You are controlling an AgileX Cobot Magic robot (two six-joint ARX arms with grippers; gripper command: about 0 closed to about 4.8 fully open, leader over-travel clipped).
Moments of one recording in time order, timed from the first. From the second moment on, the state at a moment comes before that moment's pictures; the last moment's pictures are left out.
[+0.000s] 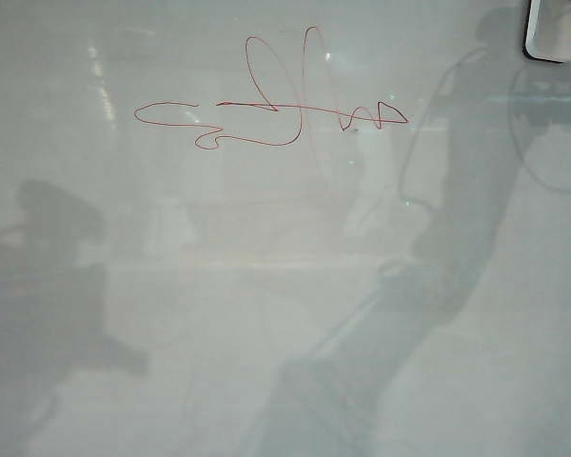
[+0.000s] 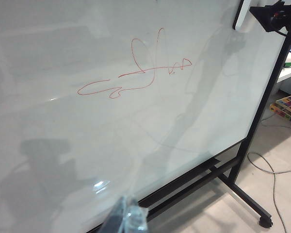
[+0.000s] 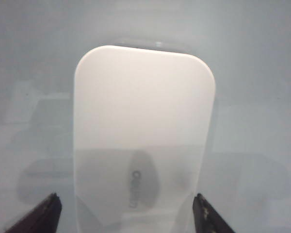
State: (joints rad) left arm -0.26 0.19 1.10 -1.06 0.29 0.05; right arm -0.08 1.13 0.85 0.39 -0.11 0.04
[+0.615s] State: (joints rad) left arm -0.26 0.19 1.10 -1.06 0.29 0.05; right arm -0.02 1.17 0.85 0.45 -0.01 0.08
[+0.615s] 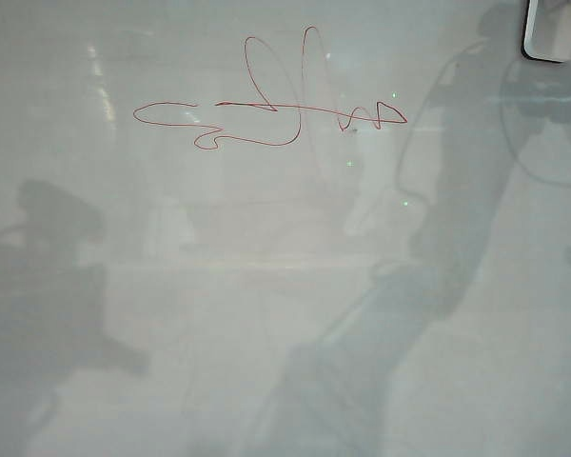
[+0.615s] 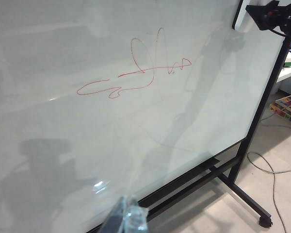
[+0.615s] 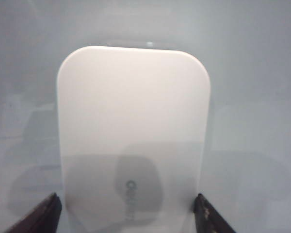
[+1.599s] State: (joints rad) left arm -0.26 0.19 1.10 -1.06 0.29 0.05; right arm 0.06 1.22 0.93 0.39 0.02 -0.03
